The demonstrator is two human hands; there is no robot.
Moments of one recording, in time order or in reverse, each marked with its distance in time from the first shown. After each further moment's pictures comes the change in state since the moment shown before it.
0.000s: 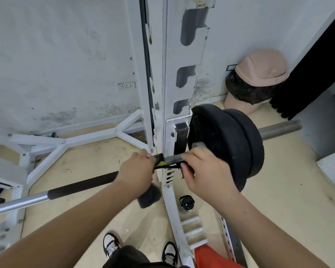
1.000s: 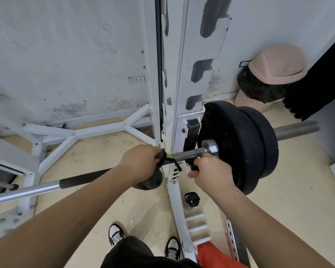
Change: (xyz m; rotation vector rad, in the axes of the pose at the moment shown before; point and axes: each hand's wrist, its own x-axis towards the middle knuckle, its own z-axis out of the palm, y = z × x) left_hand 0.015 -0.024 -0.004 -0.188 -0.036 0.043; right_hand 0.016 0.002 0.032 -0.123 -0.489 0.293
